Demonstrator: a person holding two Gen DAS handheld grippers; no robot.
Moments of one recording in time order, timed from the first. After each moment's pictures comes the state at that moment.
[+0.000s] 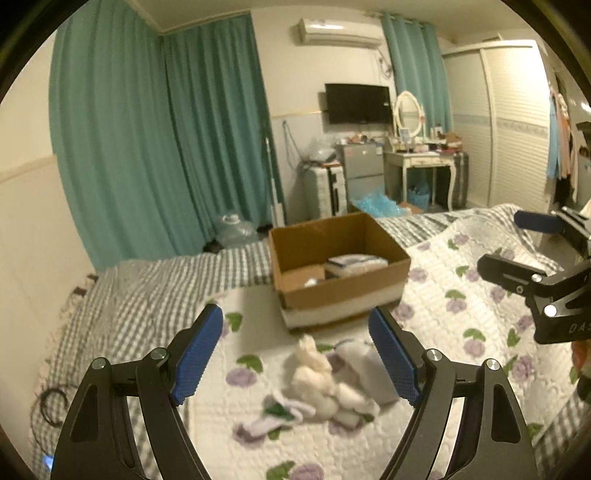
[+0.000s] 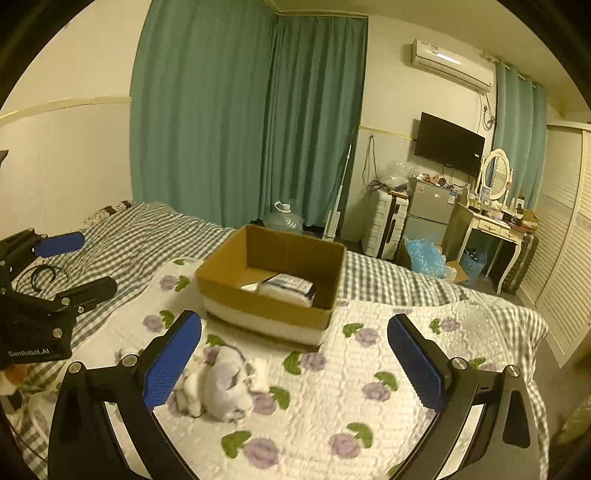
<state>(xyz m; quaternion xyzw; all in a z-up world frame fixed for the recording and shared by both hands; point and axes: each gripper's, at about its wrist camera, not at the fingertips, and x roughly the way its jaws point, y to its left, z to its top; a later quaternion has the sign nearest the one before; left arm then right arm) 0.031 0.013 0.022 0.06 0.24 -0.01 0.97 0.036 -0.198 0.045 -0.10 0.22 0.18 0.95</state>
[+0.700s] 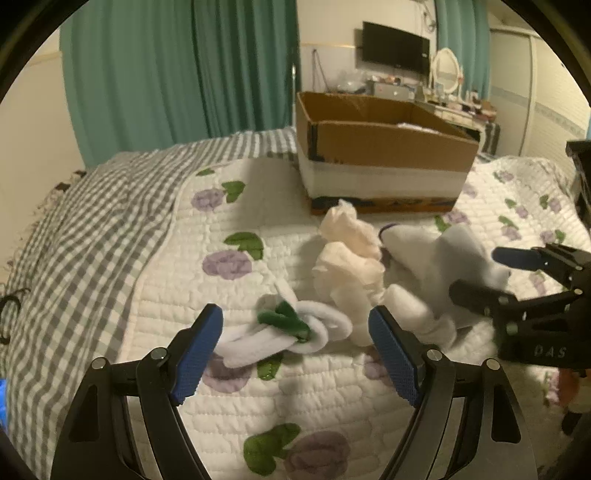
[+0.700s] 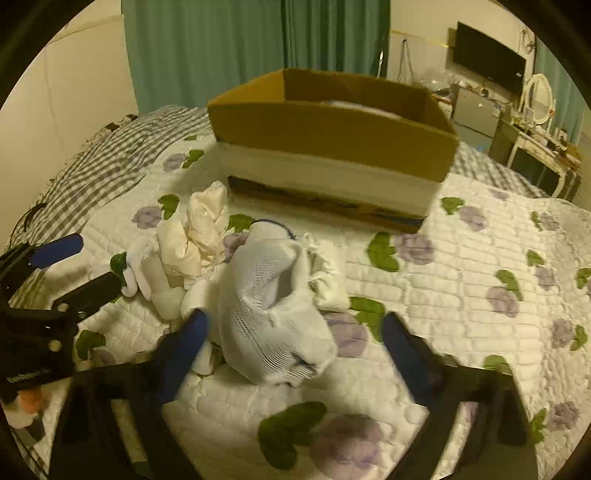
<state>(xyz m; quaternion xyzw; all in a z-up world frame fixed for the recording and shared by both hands) 0.065 0.048 -0.128 0.01 0.36 0.03 0.93 0.102 -0.139 -0.129 -0.09 0.40 0.22 0.88</state>
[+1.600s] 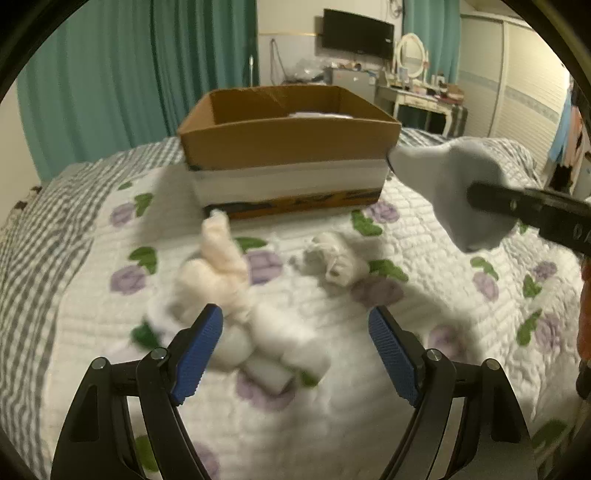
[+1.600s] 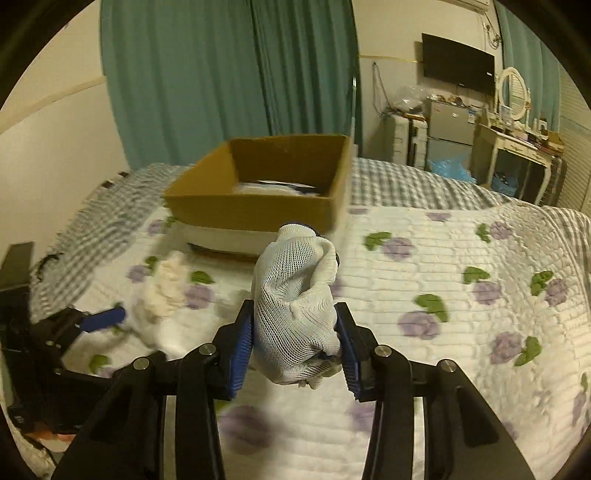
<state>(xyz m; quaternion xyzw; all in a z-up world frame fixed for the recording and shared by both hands) 0.092 -0.036 -0.123 0.01 0.39 -0.04 0.92 0.114 -0.244 -0.070 -0.03 0.35 0.20 0.91</state>
